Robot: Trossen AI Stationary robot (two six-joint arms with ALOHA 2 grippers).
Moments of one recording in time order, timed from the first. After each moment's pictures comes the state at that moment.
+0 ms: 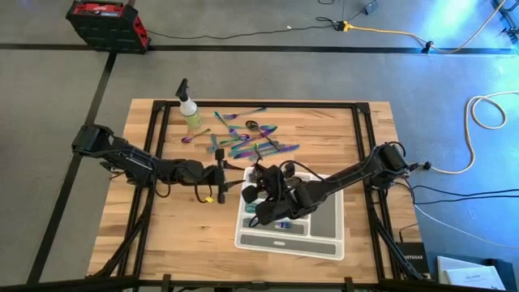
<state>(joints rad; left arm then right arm) -0.18 1.38 0.44 0.77 -0.34 0.32 0.39 1.90 1.51 -0.44 1.17 0.93</state>
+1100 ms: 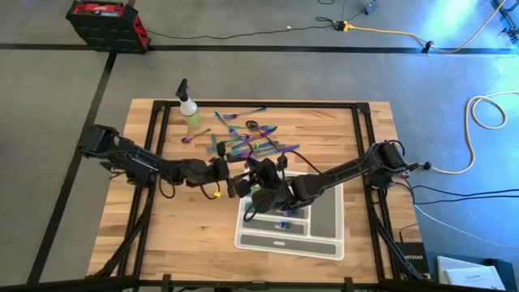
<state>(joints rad) -0.18 1.47 0.55 0.87 -0.51 0.16 0.33 1.90 1.51 -0.22 1.14 0.72</state>
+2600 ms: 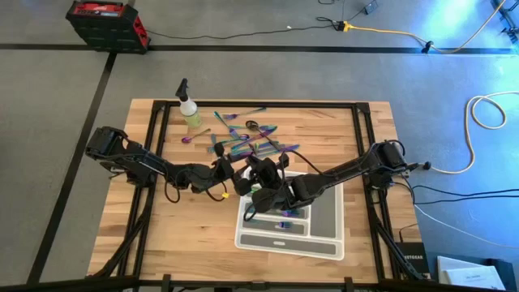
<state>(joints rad) -0.22 1.55 0.60 0.94 -0.76 0.22 0.32 1.90 1.51 -0.23 1.18 0.69</state>
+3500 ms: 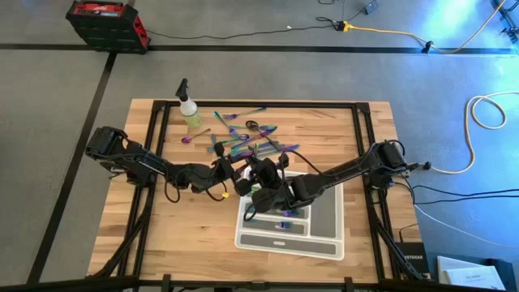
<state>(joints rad) -0.22 1.55 0.60 0.94 -0.77 0.22 0.32 1.90 1.51 -0.24 1.17 0.69</state>
